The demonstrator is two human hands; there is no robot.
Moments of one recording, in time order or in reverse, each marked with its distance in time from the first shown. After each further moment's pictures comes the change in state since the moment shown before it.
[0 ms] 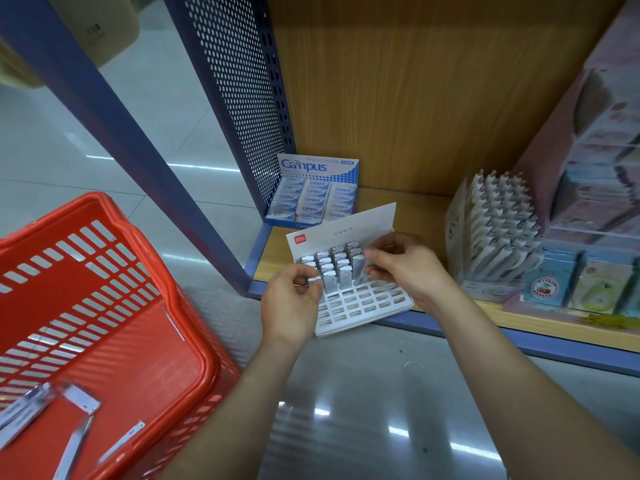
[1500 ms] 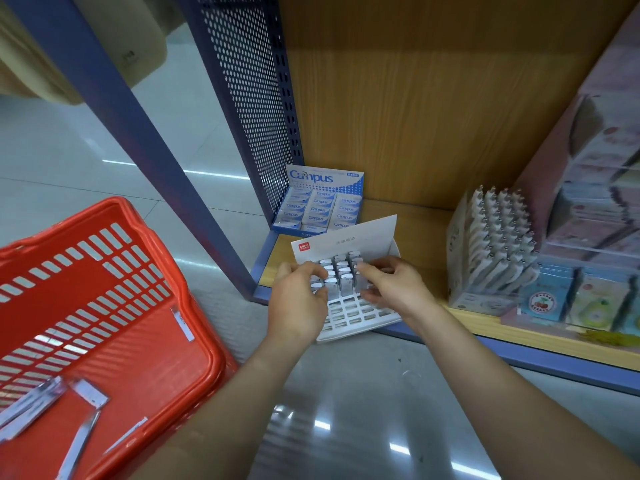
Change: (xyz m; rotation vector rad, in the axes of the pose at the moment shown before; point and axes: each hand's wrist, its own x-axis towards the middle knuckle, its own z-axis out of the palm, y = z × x) left_hand -0.002 0.023 -0.005 0.376 -0.048 0.166; right_hand -0.008 0.008 0.014 -0.106 0.052 0.148
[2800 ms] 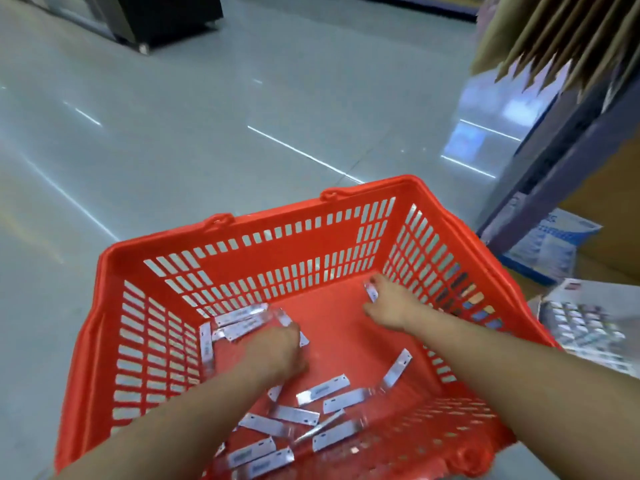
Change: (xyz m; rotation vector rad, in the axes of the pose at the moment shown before) left_hand -0.071 -0.334 -0.202 0.532 -0.390 -0.205; right_hand -0.062 -0.024 0.348 -1.224 -0.403 -0.327
